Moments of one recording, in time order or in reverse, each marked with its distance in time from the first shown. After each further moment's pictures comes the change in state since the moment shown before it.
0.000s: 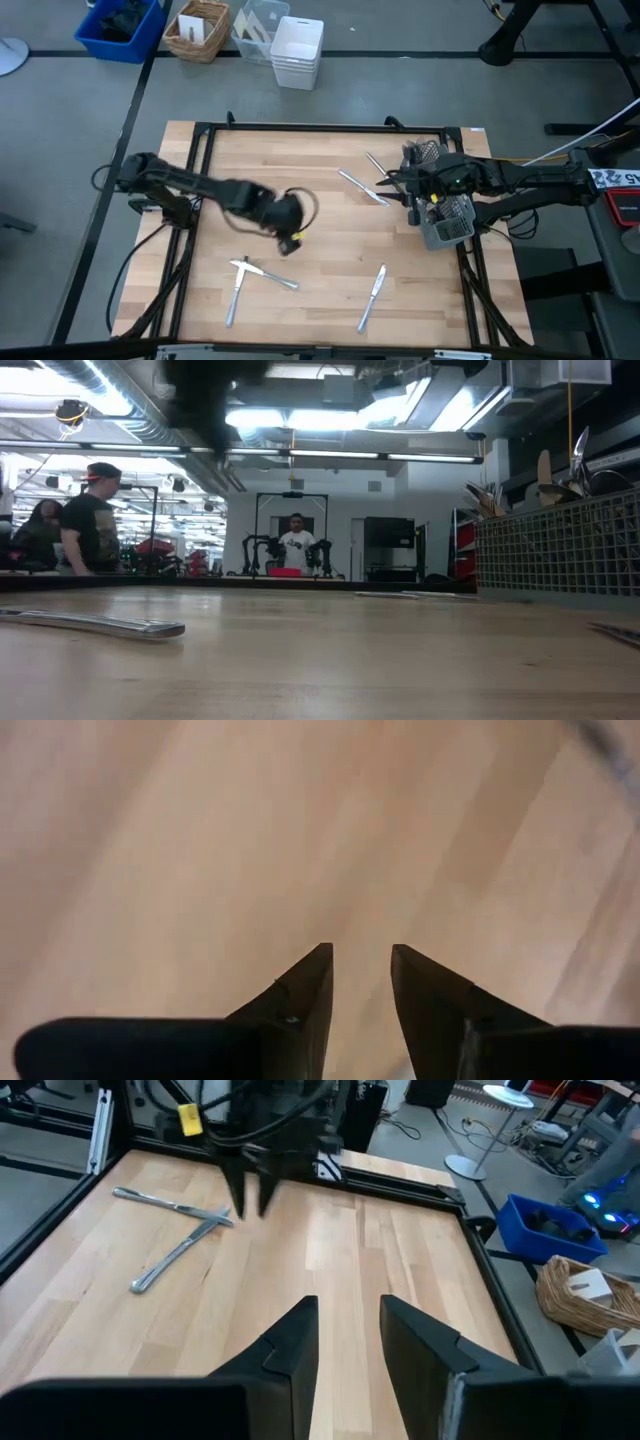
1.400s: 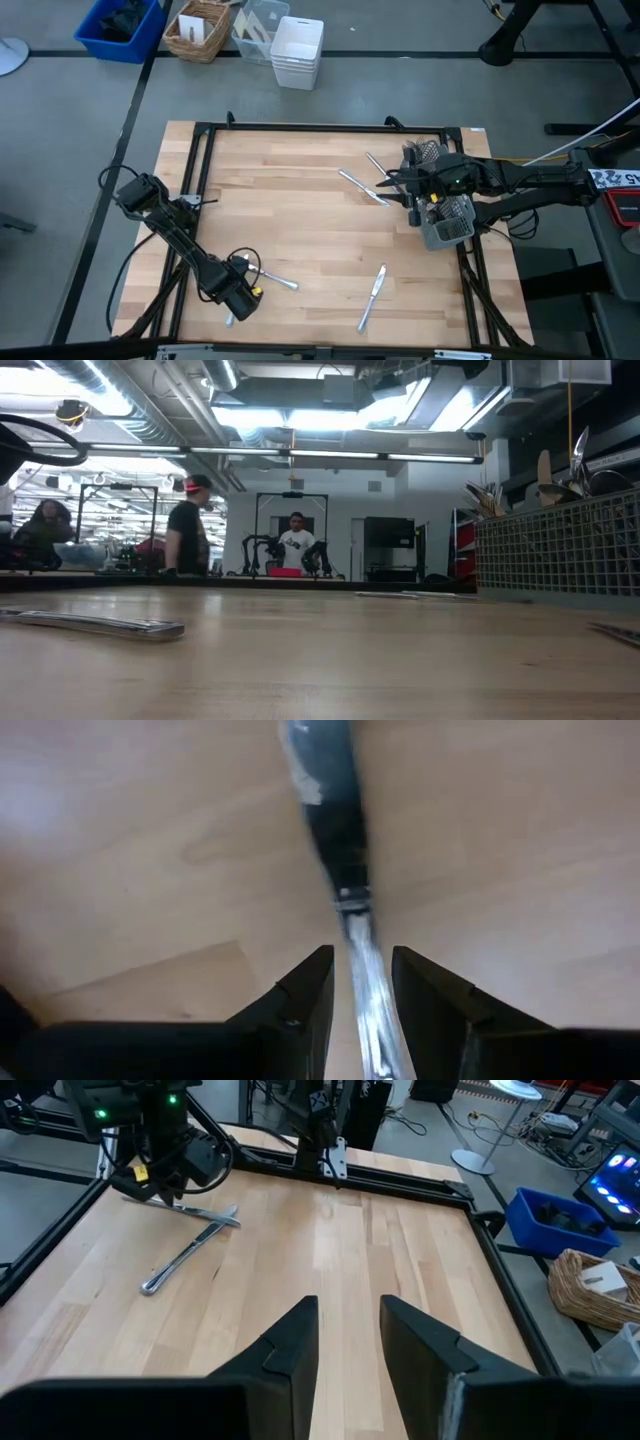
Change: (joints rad) left arm -0.572 0.158 -0.326 0.142 0.252 -1.322; right arm 0.000 0.000 0.000 -0.006 -0.016 0.029
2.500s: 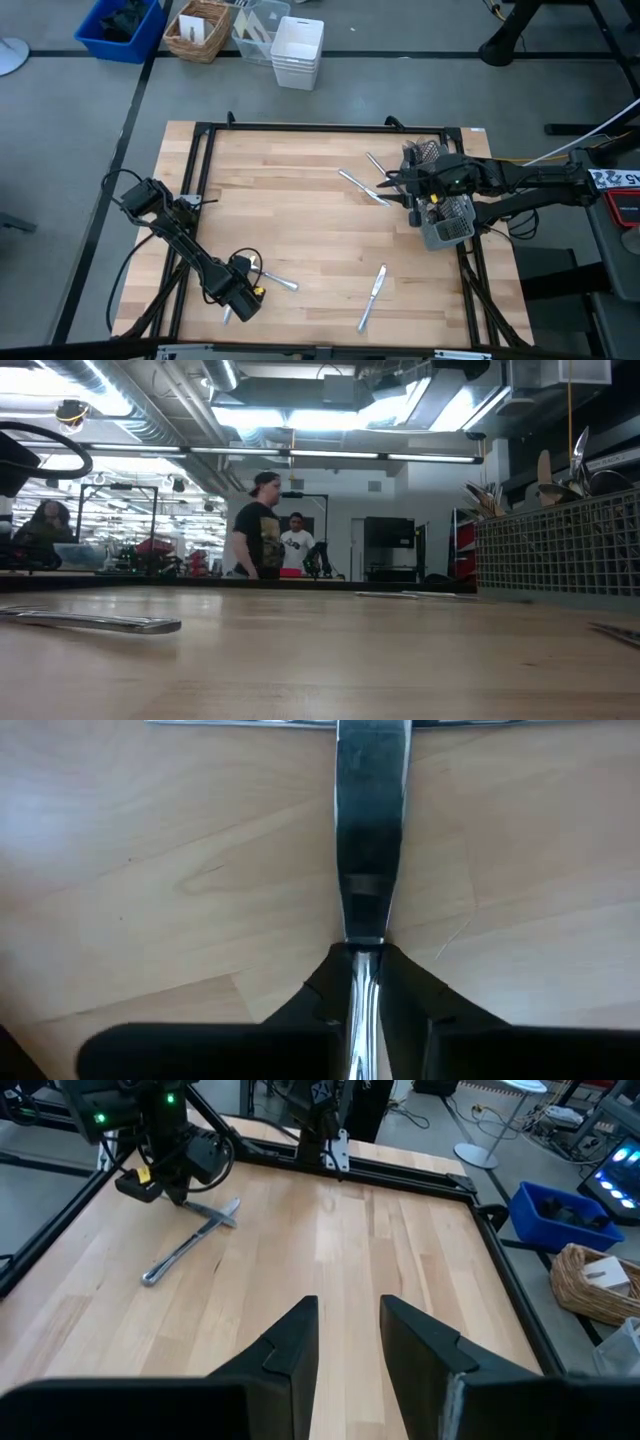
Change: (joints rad) left arm 0.003 0.090 0.001 -0.008 -0.033 -0.003; right arm 0.000 0.000 0.000 -0.018 0.000 0.000
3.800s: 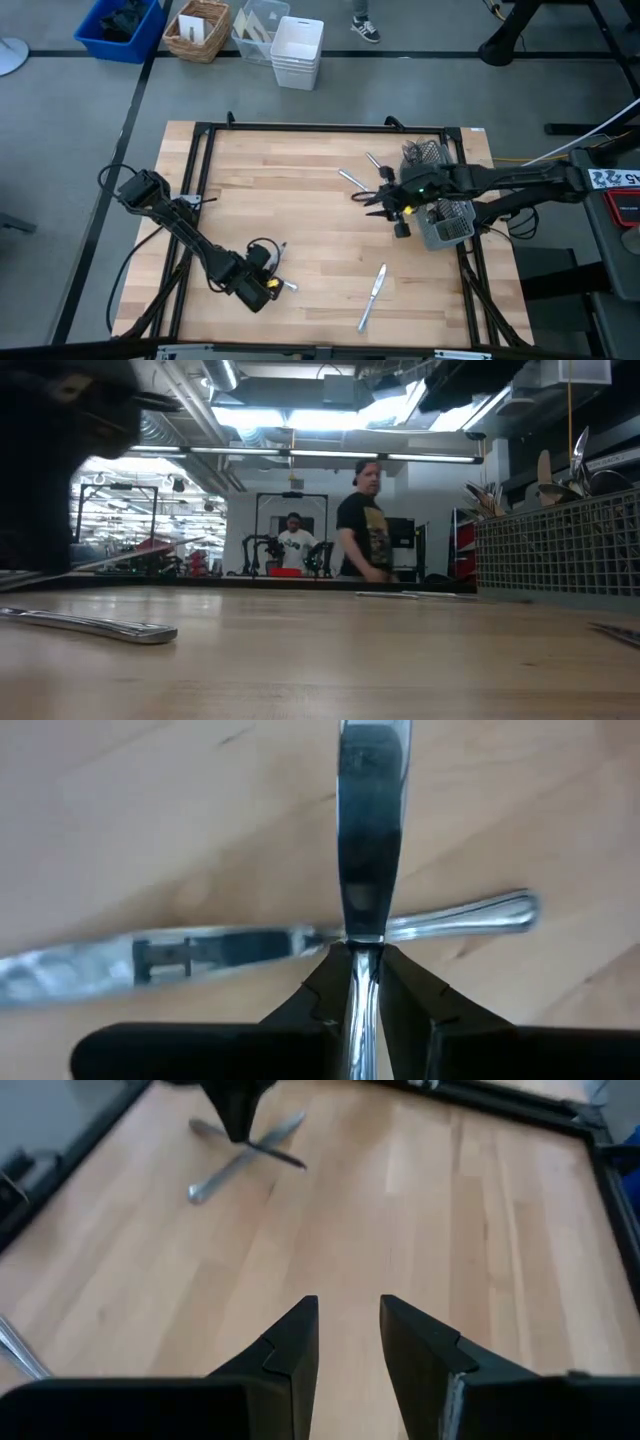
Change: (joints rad) left arm 0.095 -0.112 -0.006 0.169 -0.378 0.268; right arm 0.000 0.187 0.000 -0.034 -0.146 -0.053
